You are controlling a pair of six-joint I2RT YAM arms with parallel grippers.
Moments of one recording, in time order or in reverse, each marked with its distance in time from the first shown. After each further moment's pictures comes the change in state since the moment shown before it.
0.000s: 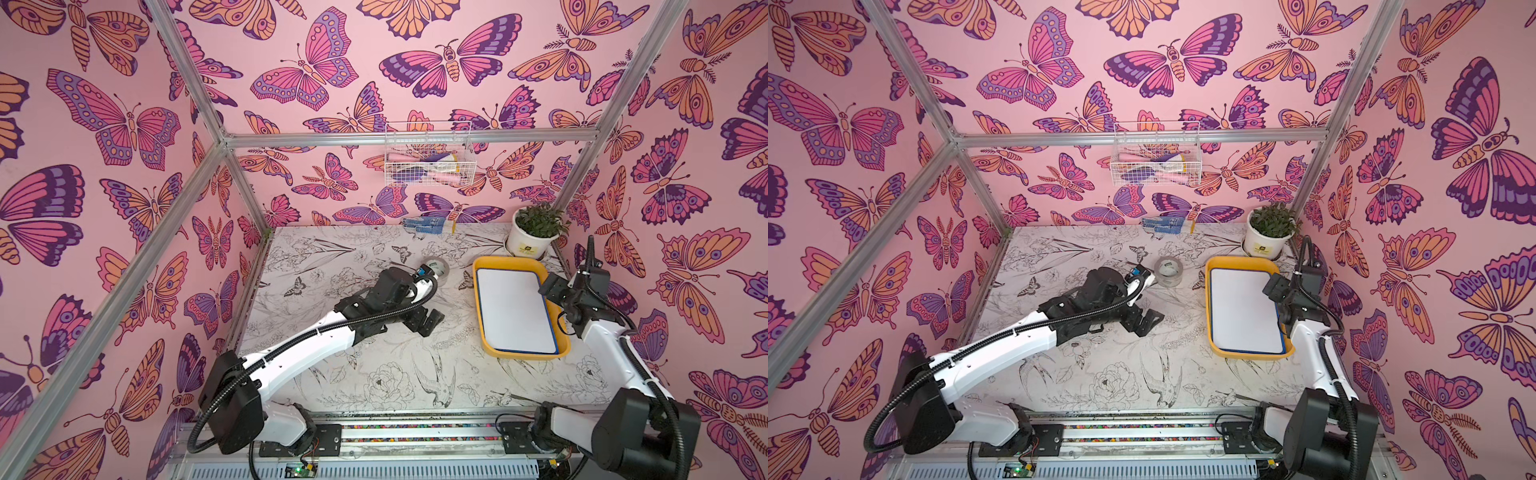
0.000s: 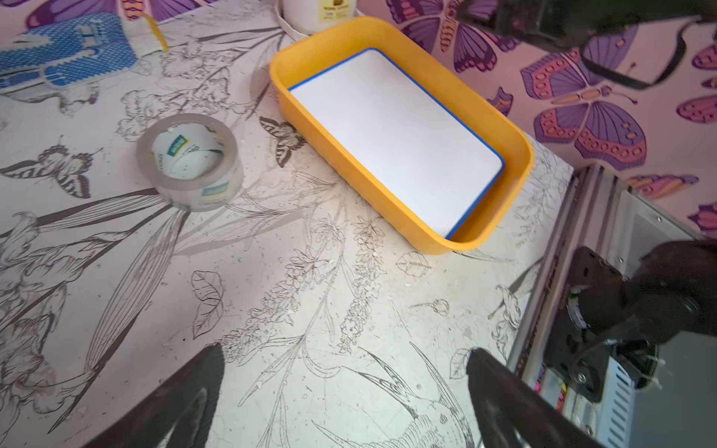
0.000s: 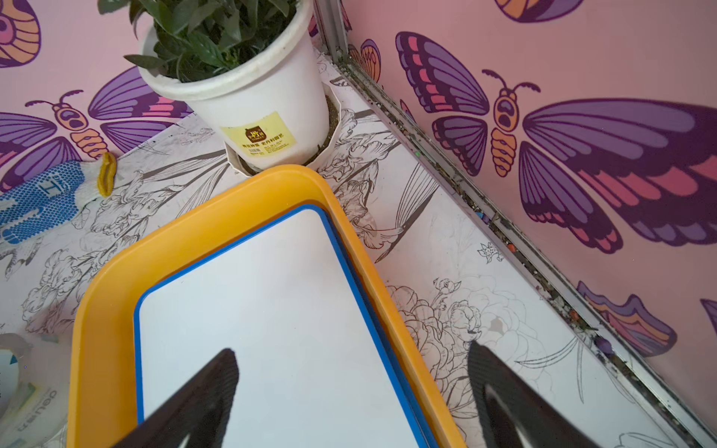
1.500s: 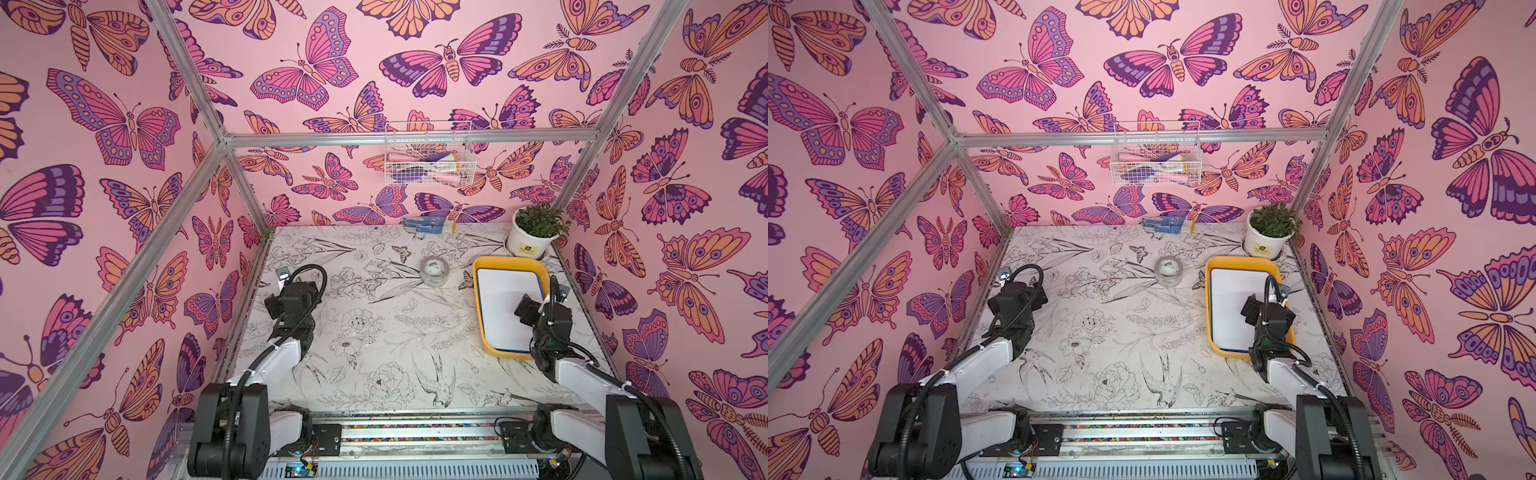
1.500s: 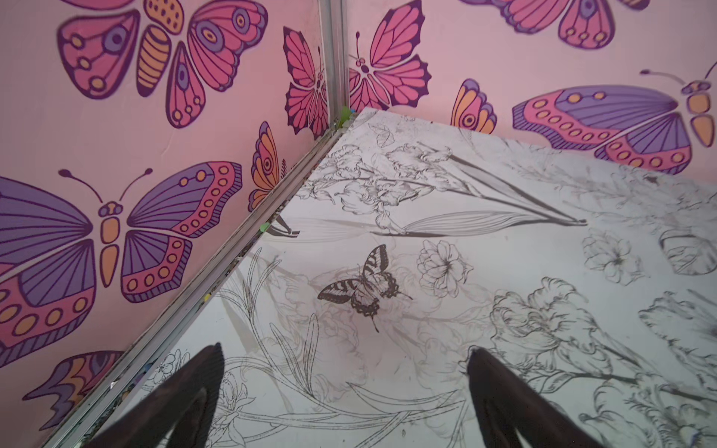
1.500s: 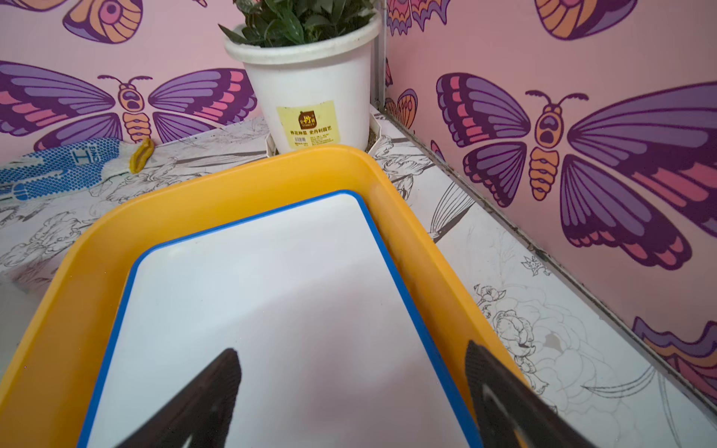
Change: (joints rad) left arm 0.758 -0.119 -0.587 0.640 -0.640 -0.035; right arm 0.245 -0.035 -0.504 0.763 0.228 -0.110
